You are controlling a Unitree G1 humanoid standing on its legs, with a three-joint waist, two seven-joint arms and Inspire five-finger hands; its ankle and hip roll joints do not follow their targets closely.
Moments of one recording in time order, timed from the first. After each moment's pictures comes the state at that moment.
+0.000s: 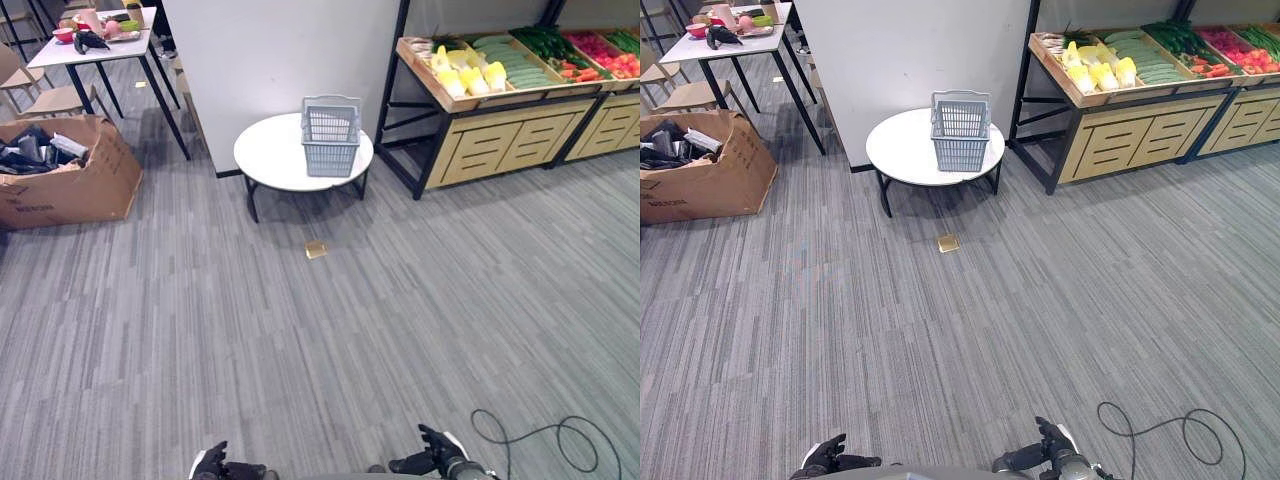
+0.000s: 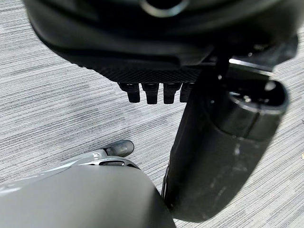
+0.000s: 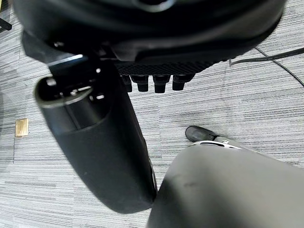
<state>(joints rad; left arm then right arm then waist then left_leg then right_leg) 0.01 0.19 -0.14 1.33 -0.12 -0.11 0.13 0.00 -0.21 0.27 1.27 0.10 -0.12 -0.02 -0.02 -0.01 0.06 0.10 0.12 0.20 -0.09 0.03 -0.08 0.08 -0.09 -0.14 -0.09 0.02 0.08</state>
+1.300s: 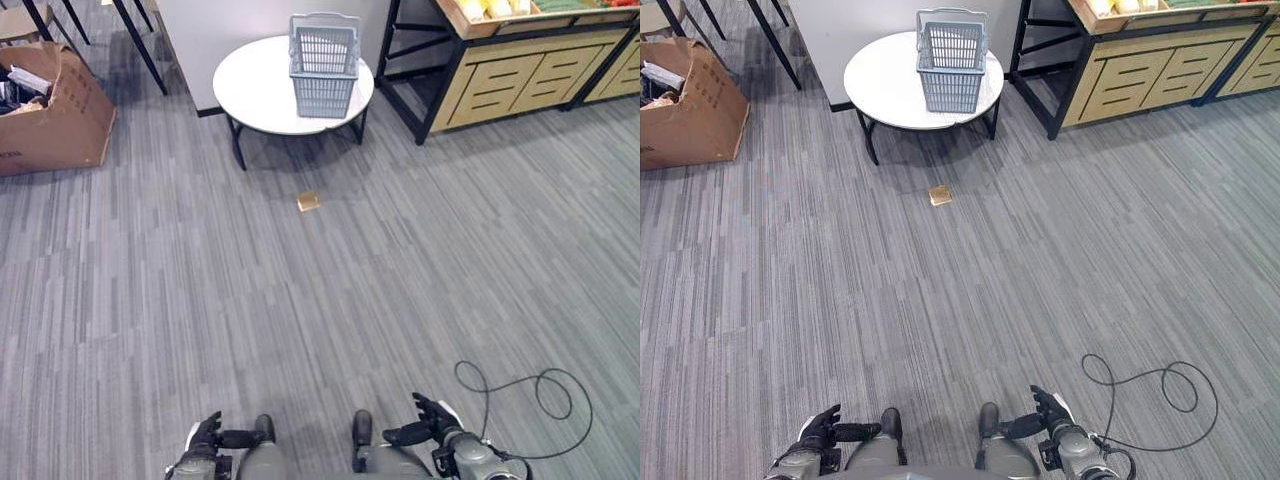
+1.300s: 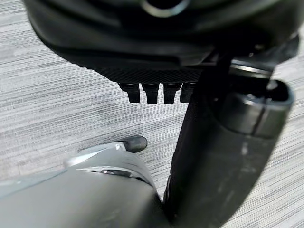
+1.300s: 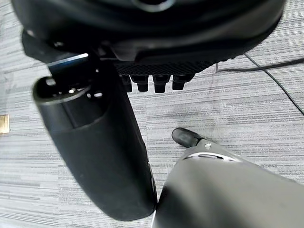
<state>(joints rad) -0.12 0.22 -0.09 1.34 -0.22 -0.14 0.12 -0.10 -0.24 0.28 1.25 0.14 -0.15 0.00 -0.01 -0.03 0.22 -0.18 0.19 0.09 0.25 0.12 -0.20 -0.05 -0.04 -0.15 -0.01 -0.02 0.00</state>
